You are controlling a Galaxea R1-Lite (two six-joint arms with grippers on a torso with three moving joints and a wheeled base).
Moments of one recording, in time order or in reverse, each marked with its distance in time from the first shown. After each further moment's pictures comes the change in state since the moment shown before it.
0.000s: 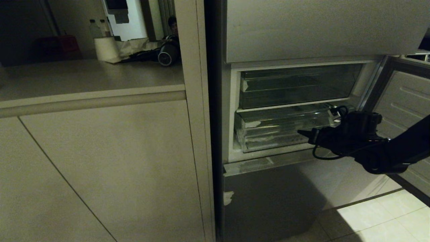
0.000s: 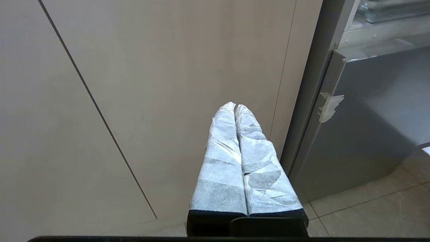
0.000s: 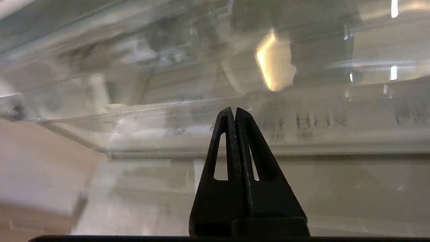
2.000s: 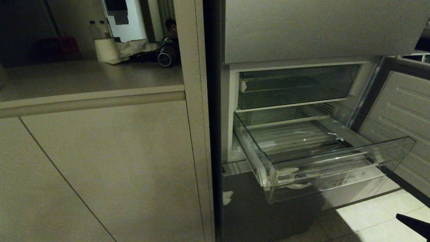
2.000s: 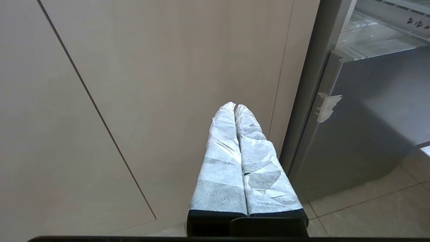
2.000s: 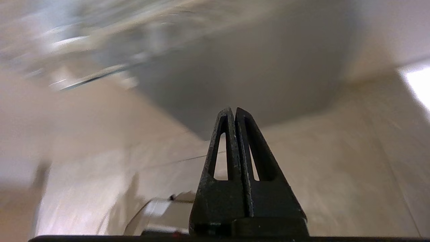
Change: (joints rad) left arm 0.000 0.000 0.000 0.000 0.000 0.000; right arm -0.539 -1.034 0.983 0.407 0.202 -0.369
